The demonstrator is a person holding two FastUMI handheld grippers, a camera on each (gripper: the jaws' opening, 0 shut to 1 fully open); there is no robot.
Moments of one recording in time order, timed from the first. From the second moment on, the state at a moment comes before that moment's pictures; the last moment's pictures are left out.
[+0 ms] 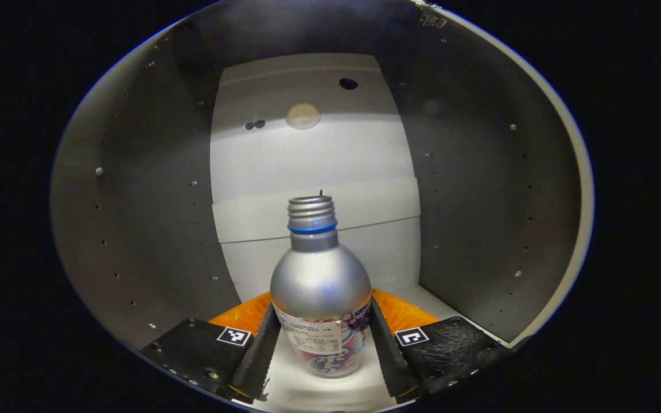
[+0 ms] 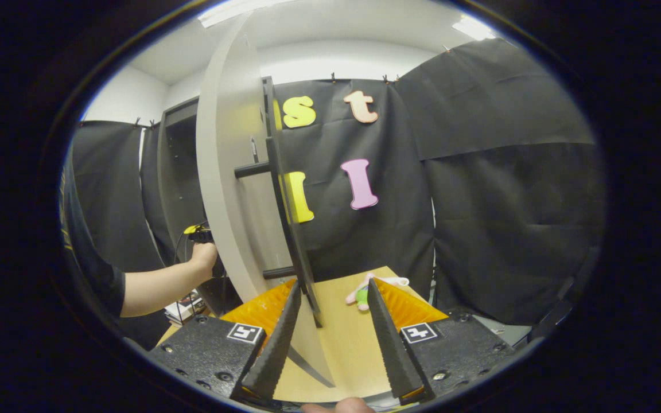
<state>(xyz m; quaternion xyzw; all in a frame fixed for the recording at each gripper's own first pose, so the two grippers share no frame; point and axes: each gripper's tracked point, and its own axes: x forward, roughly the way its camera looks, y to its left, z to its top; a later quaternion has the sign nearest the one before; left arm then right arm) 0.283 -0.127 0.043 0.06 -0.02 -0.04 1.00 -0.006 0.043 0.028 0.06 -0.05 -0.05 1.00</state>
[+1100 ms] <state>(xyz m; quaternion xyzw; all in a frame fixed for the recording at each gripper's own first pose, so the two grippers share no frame) 0.115 -0.028 0.021 -0.01 -0.03 -0.01 1.00 -0.003 0.004 -0.001 -0.06 0.00 -0.08 1.00</state>
